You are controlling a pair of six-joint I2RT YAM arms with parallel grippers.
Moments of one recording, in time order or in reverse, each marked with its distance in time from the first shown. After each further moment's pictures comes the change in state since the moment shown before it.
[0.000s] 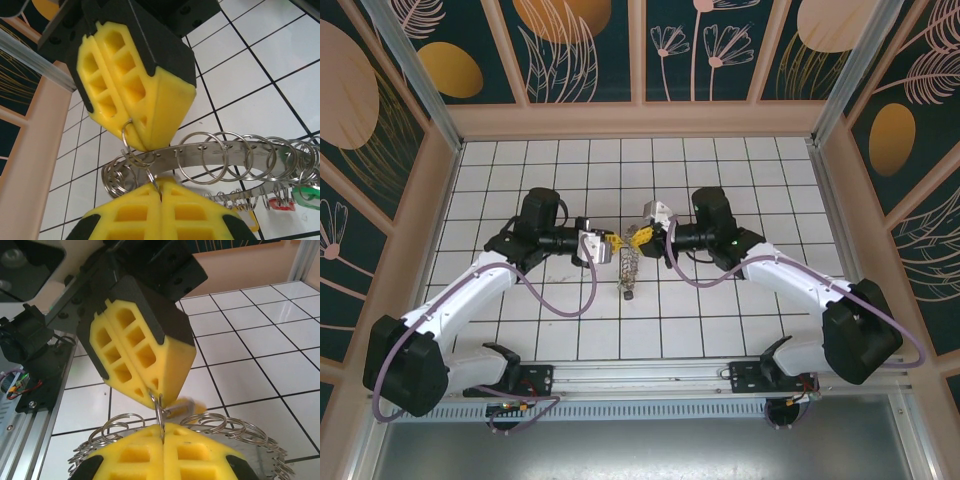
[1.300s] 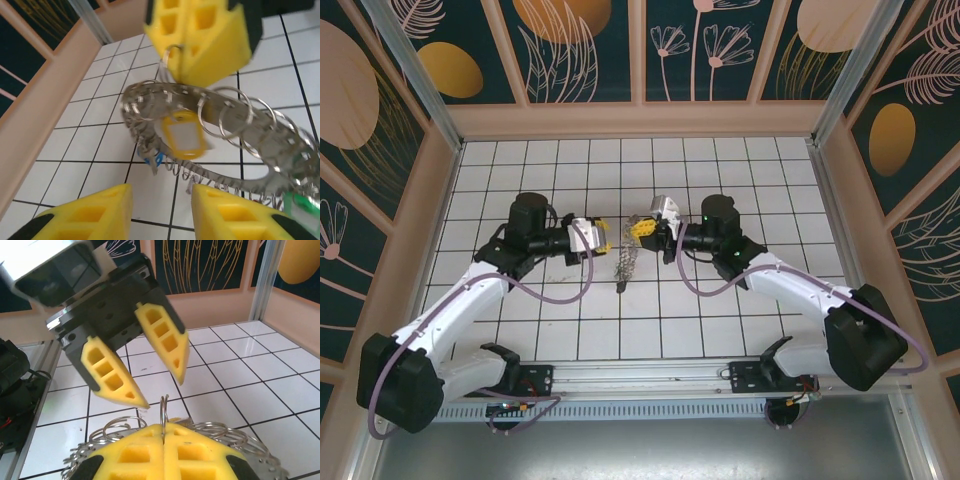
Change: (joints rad) left arm 0.057 -0.090 -0.053 0.098 -0.105 -0.439; right arm 0.019 -0.043 -0.102 0.290 0.100 0.111
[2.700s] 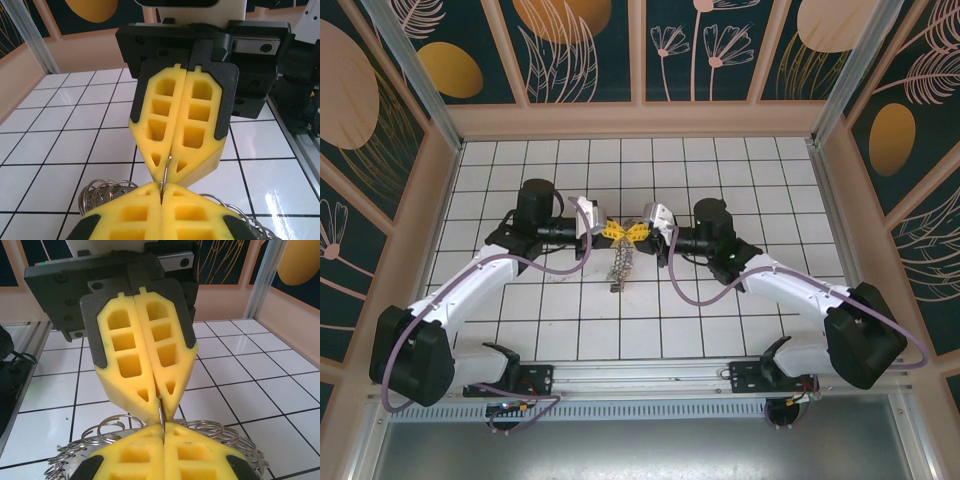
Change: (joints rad) left arm -0.010 0.148 0.105 -0.007 0.267 -0.118; right arm 0.051 0.011 0.008 -0.040 0.078 -0.105
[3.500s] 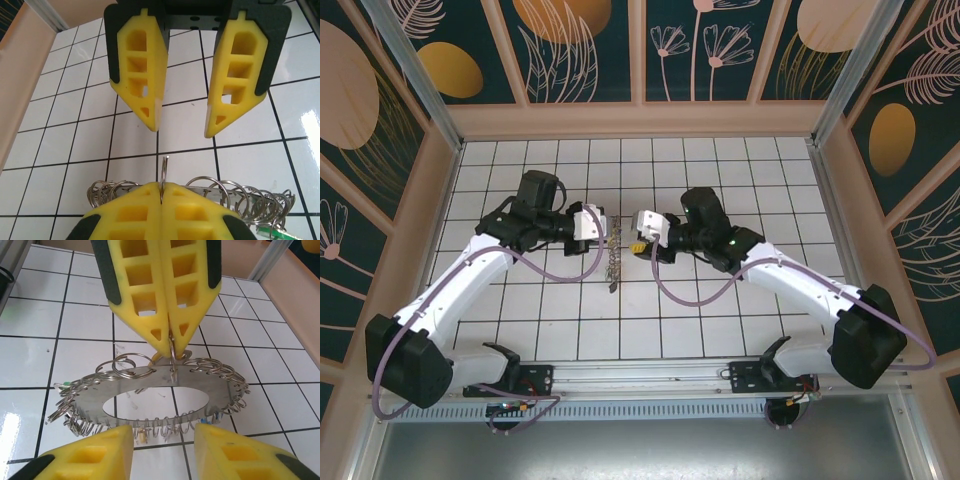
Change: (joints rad) left arm -0.022 -0.014 0.185 -0.438 -0.271 0.382; right arm 0.024 0.004 0.193 -0.477 0.114 -0.360
